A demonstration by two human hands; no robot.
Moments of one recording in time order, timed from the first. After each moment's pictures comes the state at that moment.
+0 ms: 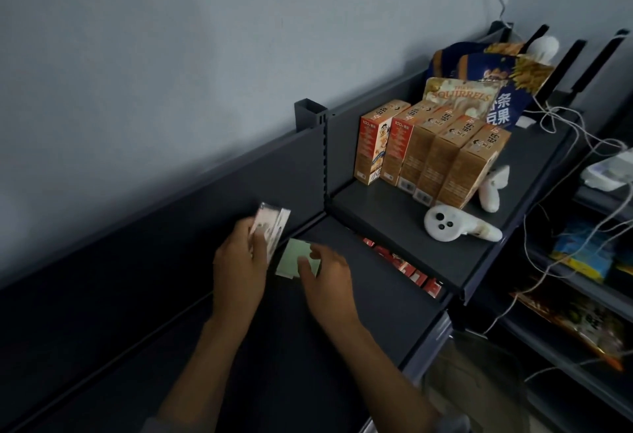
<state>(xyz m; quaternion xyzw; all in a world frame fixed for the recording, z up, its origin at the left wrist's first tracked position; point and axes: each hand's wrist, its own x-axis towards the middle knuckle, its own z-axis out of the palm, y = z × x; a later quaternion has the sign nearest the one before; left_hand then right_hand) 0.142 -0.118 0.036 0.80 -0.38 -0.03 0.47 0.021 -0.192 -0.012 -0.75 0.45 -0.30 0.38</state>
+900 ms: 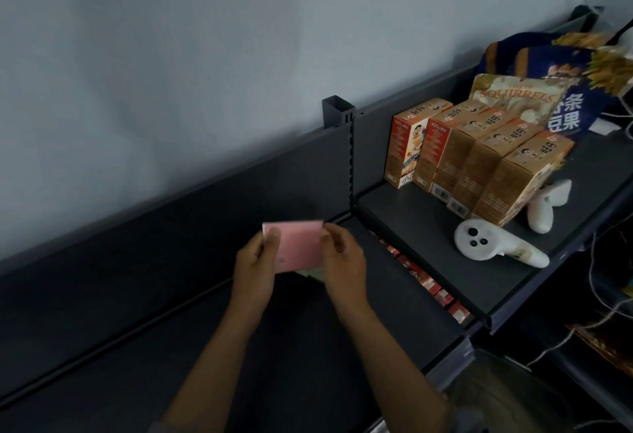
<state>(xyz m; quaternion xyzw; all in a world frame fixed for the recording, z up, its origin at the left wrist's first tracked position) 0.117 -0.119 0.035 0.71 -0.23 -0.20 0.64 0.026 -0.215 0.010 -0.59 0.37 -0.35 0.62</state>
